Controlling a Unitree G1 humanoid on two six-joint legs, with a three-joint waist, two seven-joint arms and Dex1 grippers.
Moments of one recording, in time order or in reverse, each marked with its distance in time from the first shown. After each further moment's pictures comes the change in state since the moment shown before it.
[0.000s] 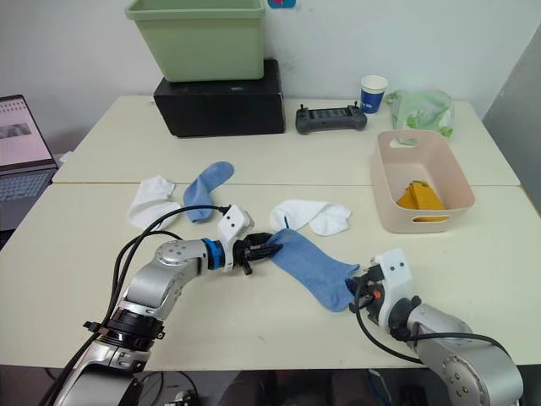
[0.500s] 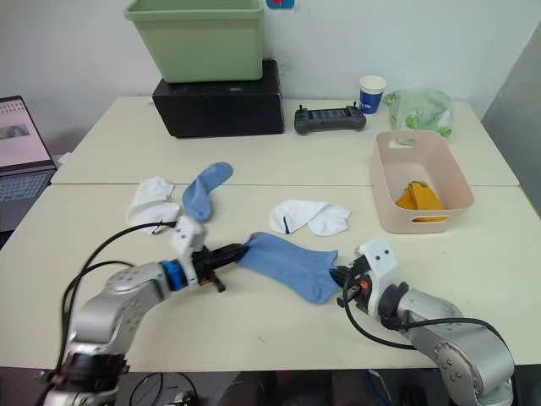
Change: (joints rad) left arm 0.306 0.065 0.306 -0.301 -0.229 0.166 0.041; right arm -0.116 -0.059 0.098 0.023 0.032 -0.057 0.062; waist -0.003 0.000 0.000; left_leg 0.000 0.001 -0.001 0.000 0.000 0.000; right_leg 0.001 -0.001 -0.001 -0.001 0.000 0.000
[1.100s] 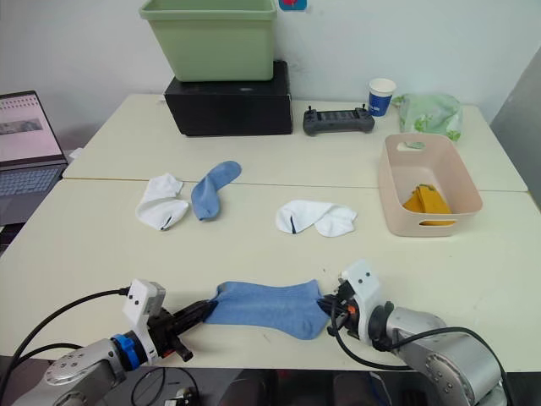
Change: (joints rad) left arm 0.500 0.004 0.109 -0.320 -0.093 0.014 0.091; right arm 0.088 -0.067 0.128 0.033 0.002 -0.022 0.001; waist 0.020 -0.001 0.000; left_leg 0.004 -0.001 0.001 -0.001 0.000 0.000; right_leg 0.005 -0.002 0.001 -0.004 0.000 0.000
